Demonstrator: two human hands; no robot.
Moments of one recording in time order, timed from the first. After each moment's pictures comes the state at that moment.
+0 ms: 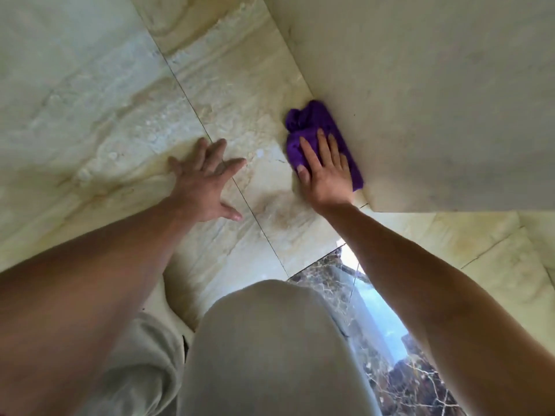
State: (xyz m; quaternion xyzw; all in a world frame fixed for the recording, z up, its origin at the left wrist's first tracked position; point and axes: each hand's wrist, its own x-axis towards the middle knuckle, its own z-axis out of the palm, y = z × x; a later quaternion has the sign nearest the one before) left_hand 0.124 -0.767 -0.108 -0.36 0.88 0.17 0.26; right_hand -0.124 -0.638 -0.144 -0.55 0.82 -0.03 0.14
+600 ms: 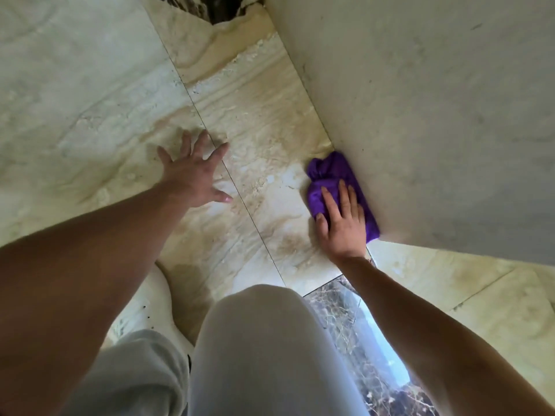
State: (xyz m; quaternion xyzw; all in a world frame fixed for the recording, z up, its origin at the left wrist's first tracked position) left_hand 0.124 -0.837 -0.085 -0.45 0.83 0.18 0.27; right_hand -0.122 -0.591 -0.152 -0.53 0.83 -0.07 0.14
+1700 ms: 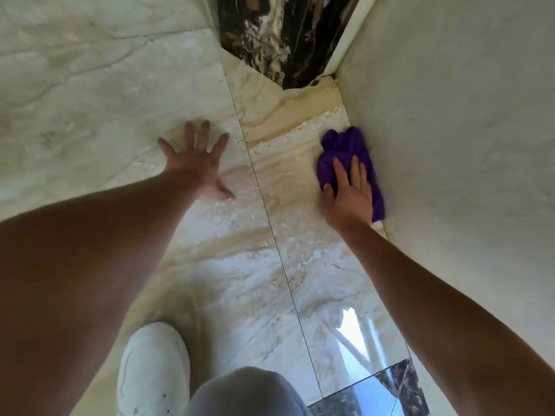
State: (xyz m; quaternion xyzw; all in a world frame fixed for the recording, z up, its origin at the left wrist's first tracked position) left_hand 0.166 -0.985 -0.106 -0.52 0.80 0.16 0.25; right_hand -0.113 -0.845 -0.139 -0.52 0.84 -0.02 0.16
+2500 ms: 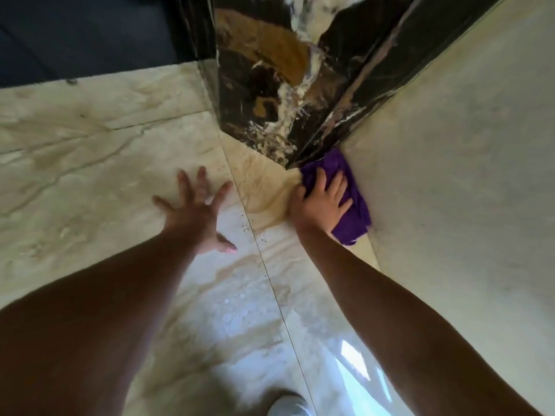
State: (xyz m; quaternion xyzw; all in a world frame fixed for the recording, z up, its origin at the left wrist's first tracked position) left_hand 0.159 -1.091 -0.120 -0.49 0.80 0.24 0.26; right_hand -0.066 -1.030 -0.145 -0.36 0.92 -0.04 0.12
